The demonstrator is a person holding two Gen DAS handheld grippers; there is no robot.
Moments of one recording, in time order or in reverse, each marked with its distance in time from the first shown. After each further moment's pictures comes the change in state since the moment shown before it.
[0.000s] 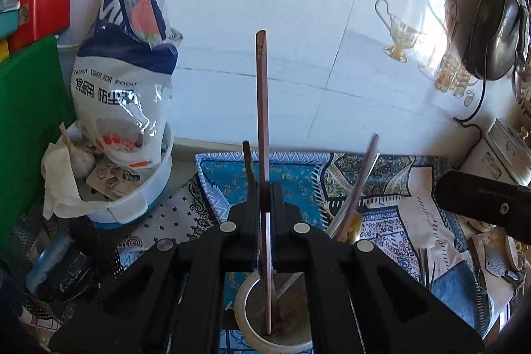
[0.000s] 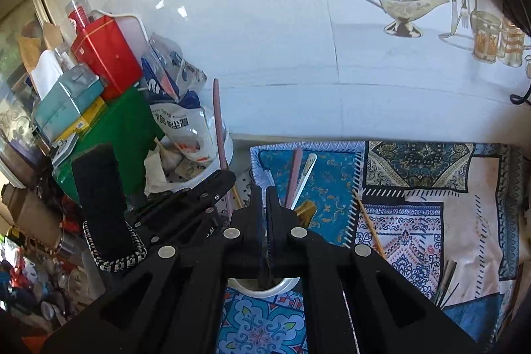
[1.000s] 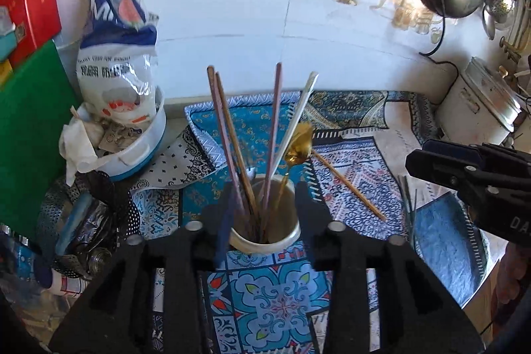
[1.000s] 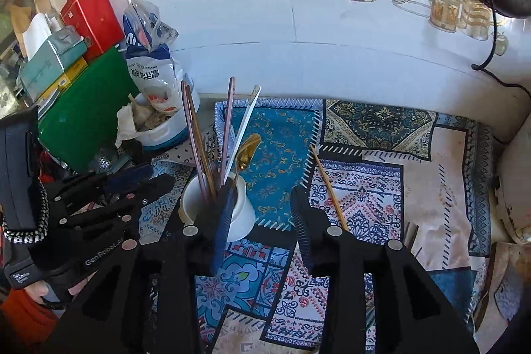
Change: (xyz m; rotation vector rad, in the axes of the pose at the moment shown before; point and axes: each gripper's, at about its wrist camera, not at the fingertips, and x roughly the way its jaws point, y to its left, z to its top) left arm -0.074 -0.041 -0.022 0.130 0.180 -0.011; right arm -0.049 -0.032 -0.042 -0.044 0.052 -0.115
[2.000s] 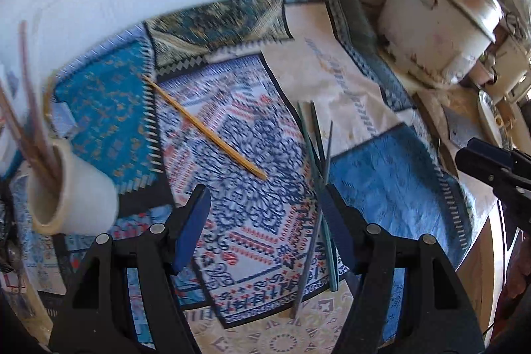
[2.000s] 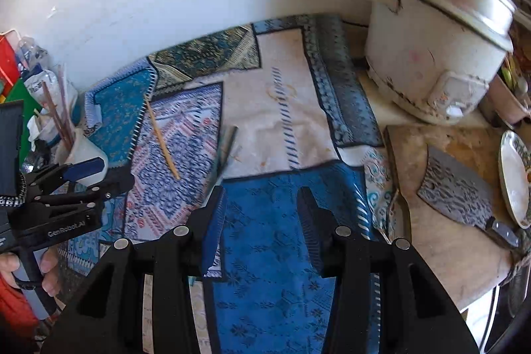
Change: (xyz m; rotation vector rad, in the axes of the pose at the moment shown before) left arm 0.111 -0.197 -0.049 0.189 0.313 -0.132; right arm -0.053 -0.203 -0.129 0.317 0.118 -0.244
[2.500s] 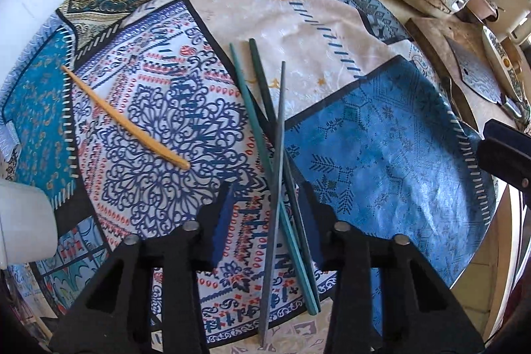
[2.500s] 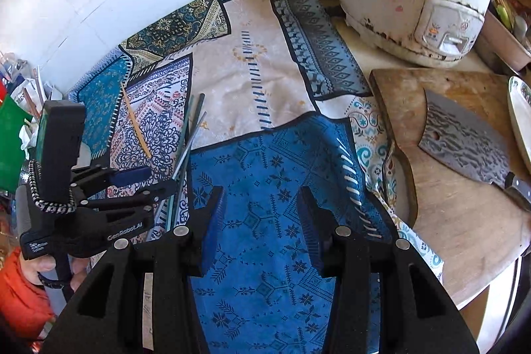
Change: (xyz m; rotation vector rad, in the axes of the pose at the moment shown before) left arm 0.080 -0.056 0.001 0.150 0.183 -0.020; right arm 0.024 -0.034 -0.024 0.096 0.078 0.035
